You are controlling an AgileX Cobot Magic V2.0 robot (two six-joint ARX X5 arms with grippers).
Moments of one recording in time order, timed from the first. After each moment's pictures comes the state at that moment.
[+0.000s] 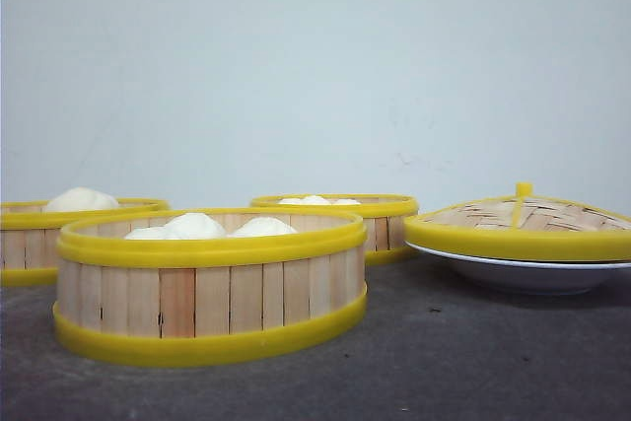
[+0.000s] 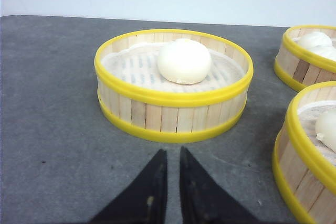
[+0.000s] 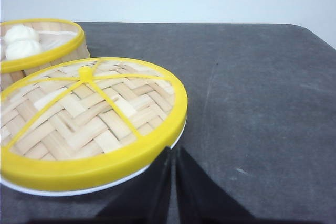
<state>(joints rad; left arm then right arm) -0.04 0.00 0.03 -0.18 -0.02 -0.04 0.02 0.00 0.02 -0.17 -0.03 0.06</state>
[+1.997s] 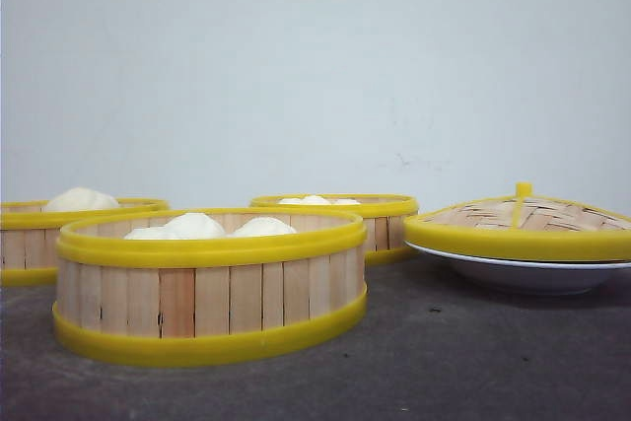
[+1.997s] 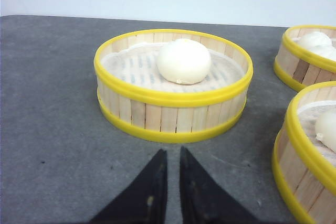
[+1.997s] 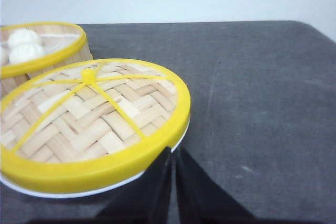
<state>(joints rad) -0.04 0.00 0.03 -0.18 -0.02 -0.05 0.02 0.00 0.02 -0.17 -0.04 0.11</state>
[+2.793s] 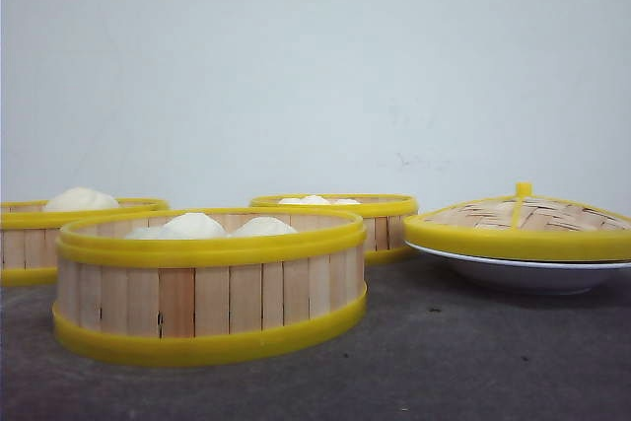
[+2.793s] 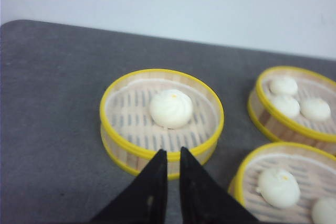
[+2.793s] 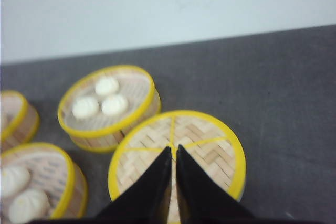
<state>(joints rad) -0.04 0.48 0.79 -0.63 0.01 -0.11 0.02 0.60 0.89 -0.64 -0.20 0.18</state>
